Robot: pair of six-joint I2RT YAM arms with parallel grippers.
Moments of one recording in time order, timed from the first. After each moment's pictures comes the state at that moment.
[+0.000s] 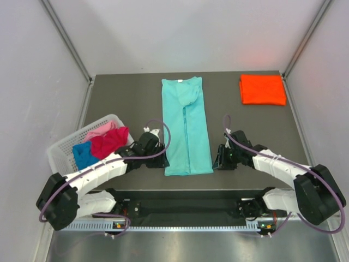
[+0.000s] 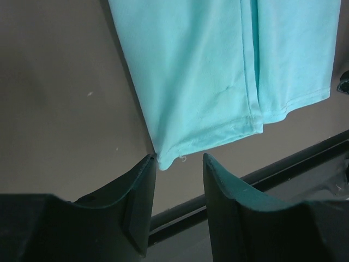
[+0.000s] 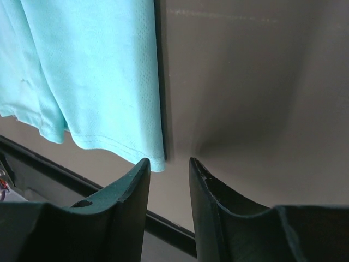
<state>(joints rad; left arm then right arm) -0.72 1.17 0.65 -0.41 0.07 -0.68 0.50 1.21 0.51 -0.34 -0.28 0.61</state>
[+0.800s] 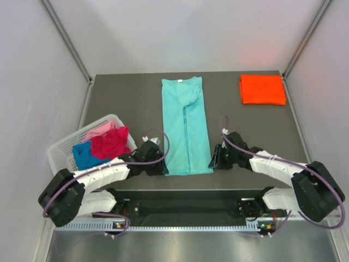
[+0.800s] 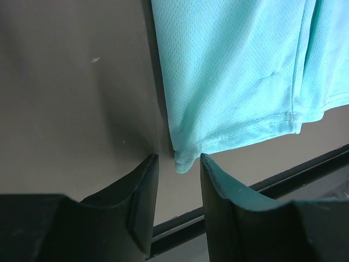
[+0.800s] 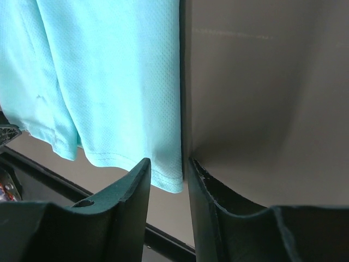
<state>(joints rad) -0.74 1.18 0.48 -0.26 0.08 -0.81 0.57 1.25 0.48 -0.20 -0.22 0.69</state>
